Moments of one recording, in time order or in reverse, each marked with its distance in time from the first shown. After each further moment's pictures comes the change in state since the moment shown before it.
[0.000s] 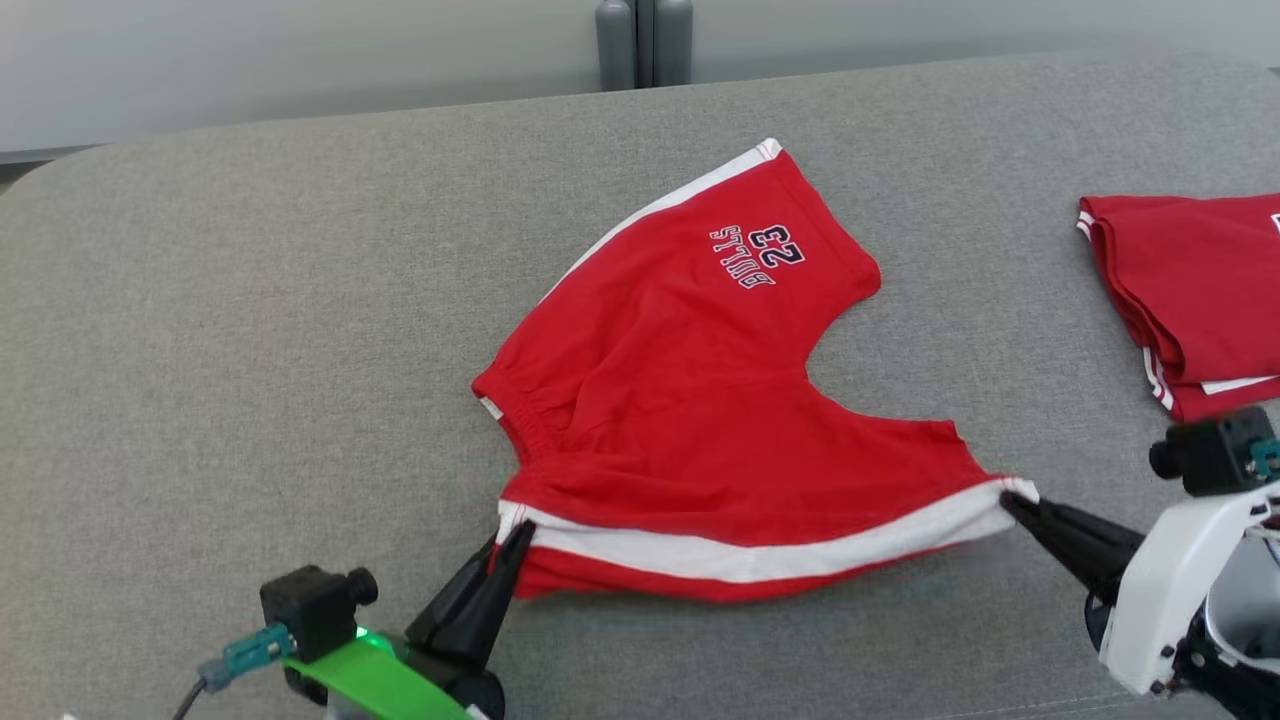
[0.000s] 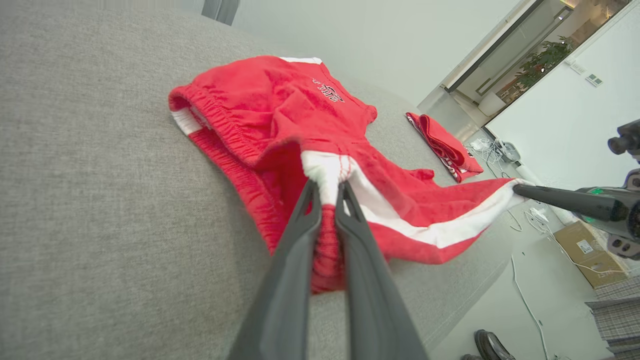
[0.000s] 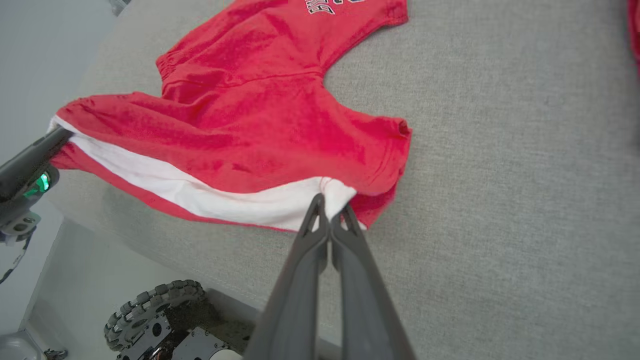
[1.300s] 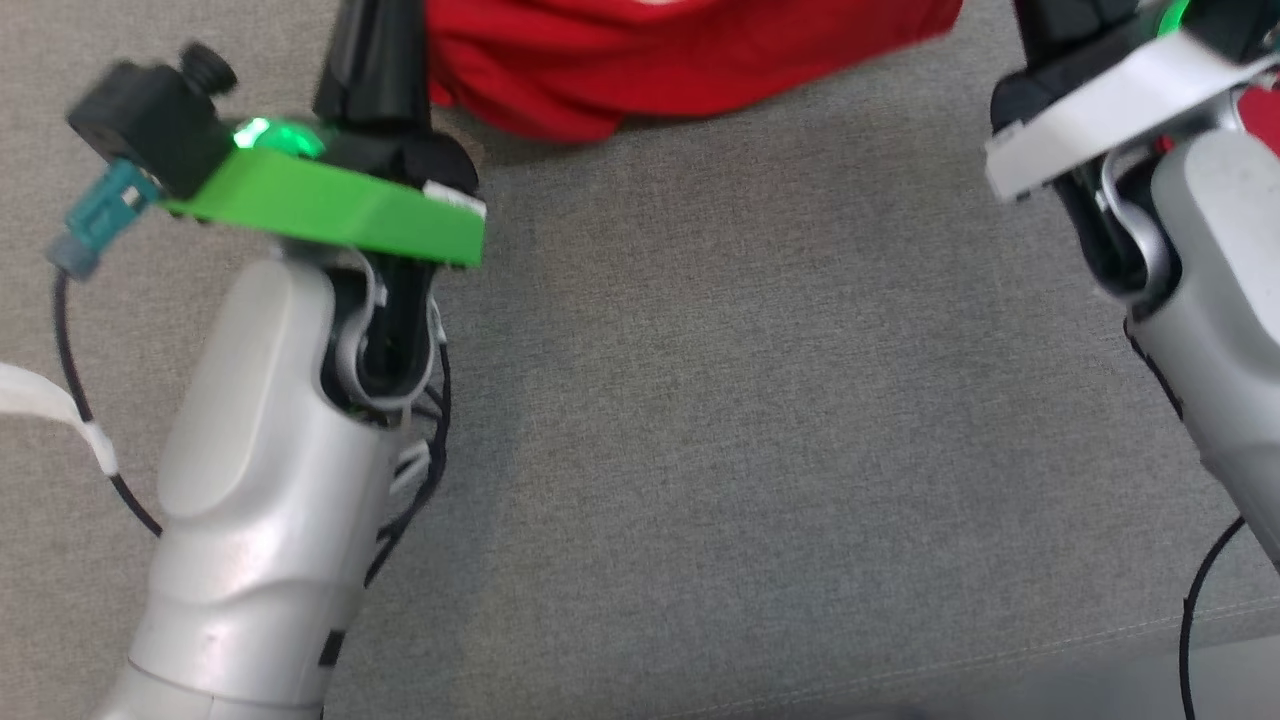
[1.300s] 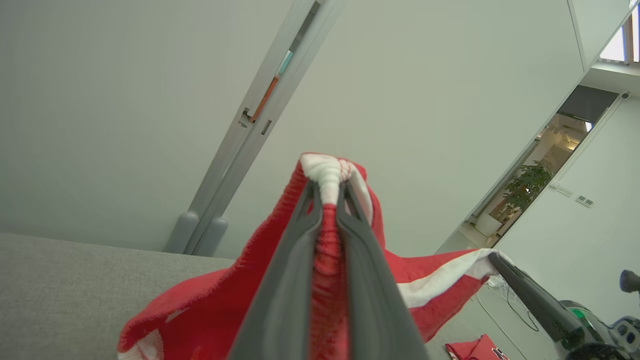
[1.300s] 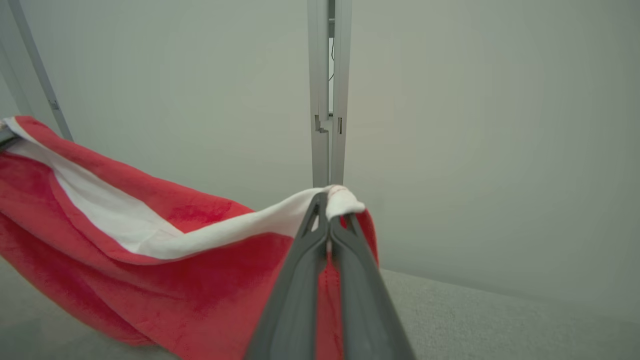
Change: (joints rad) left arm -0.691 -0.352 0.380 0.238 0.178 0.001 0.000; right arm -1.044 0.130 0.378 0.730 -0.230 0.000 -0.882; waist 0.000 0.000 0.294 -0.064
